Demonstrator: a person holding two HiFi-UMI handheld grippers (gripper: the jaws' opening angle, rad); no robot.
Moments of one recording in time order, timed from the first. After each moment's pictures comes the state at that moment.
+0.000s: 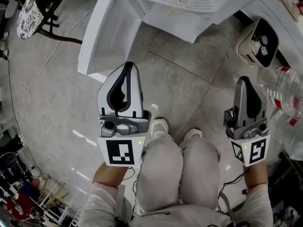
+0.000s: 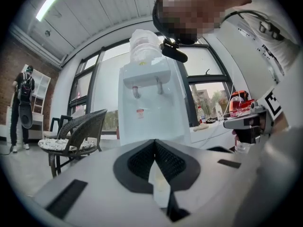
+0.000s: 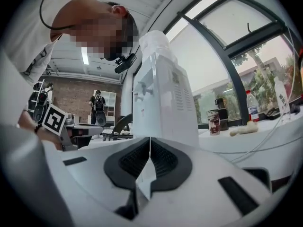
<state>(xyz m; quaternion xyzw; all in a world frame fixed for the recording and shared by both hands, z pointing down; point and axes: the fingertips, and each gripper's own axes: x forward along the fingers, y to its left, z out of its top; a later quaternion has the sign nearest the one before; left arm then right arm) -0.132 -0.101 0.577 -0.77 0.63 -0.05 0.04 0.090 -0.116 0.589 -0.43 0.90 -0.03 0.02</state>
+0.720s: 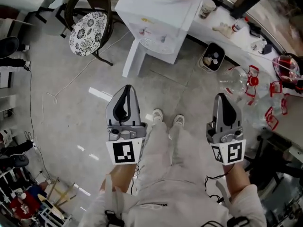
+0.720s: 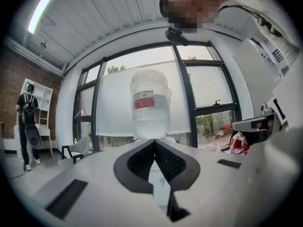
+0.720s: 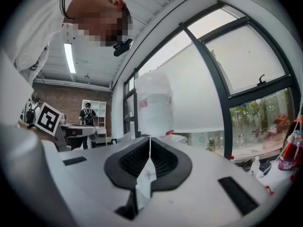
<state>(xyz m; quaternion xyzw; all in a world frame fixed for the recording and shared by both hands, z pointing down) -0.107 -0.019 0.096 -0.75 0.65 -0.04 0.02 0.137 -0.026 0.114 -0.49 0.87 -0.05 0.02</state>
